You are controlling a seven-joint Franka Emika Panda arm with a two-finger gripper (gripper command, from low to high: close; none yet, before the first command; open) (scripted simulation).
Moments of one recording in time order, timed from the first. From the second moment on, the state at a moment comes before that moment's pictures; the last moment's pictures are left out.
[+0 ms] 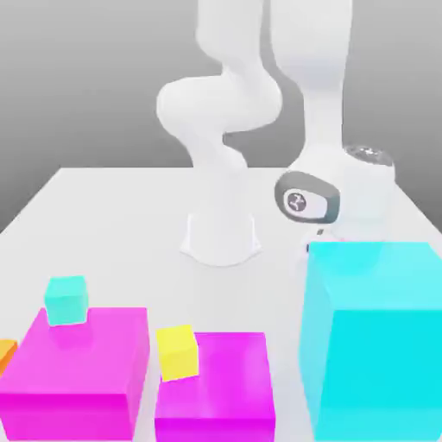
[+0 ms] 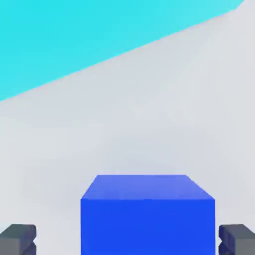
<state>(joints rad) 0.49 0.27 0.06 -2.84 -0.59 3.11 2.29</state>
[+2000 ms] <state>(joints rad) -0.13 -0.19 0.05 -2.56 -0.03 2.42 1.50</state>
